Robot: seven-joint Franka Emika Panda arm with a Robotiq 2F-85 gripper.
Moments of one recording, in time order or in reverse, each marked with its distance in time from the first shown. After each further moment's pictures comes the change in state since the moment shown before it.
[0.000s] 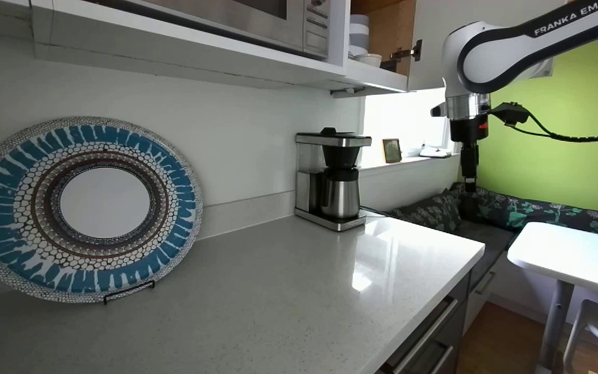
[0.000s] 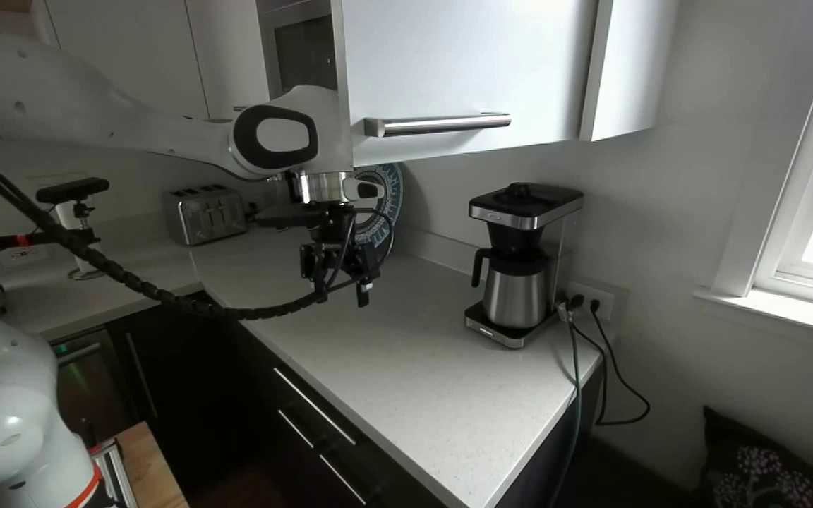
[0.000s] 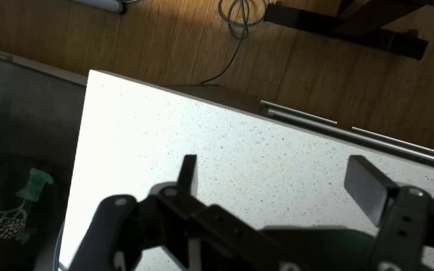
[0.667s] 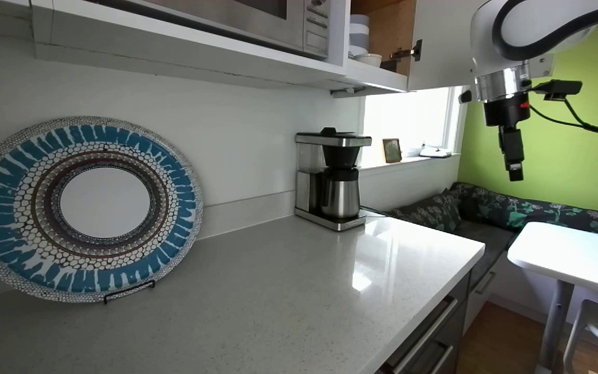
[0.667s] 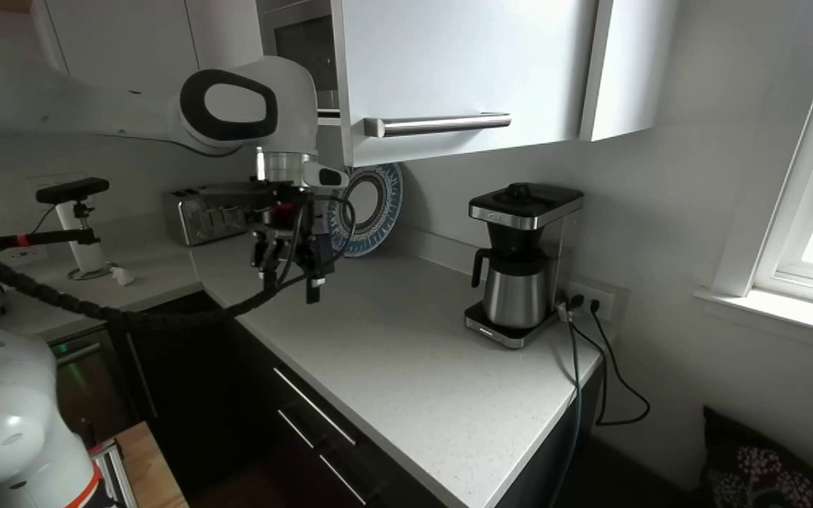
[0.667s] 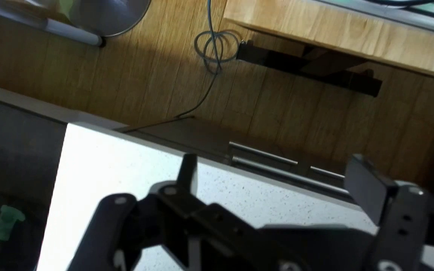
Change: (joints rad) arm 0.012 -0.166 -0.007 -0.033 0.011 -0.235 -0.040
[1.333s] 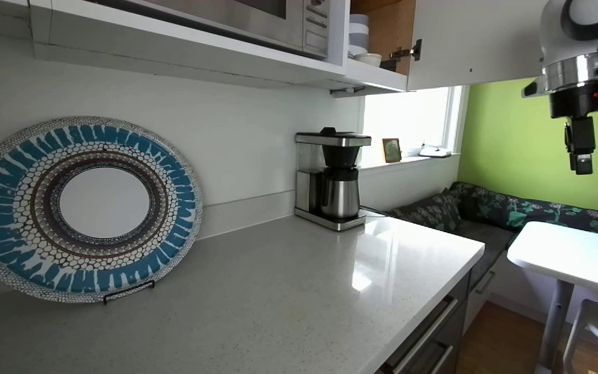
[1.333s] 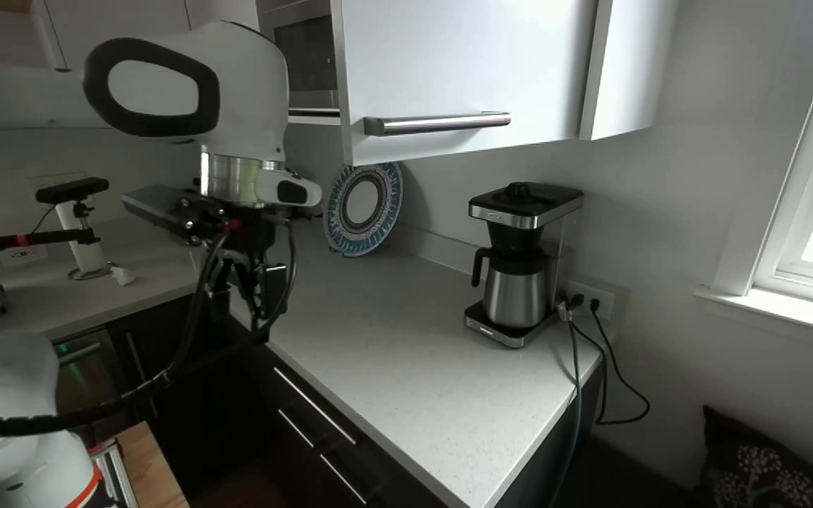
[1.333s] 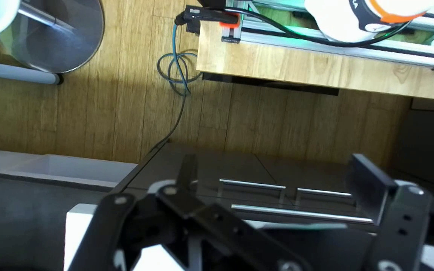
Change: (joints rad) arm -0.047 -0.169 -0.180 -0.044 -0.007 -0.129 -0.067
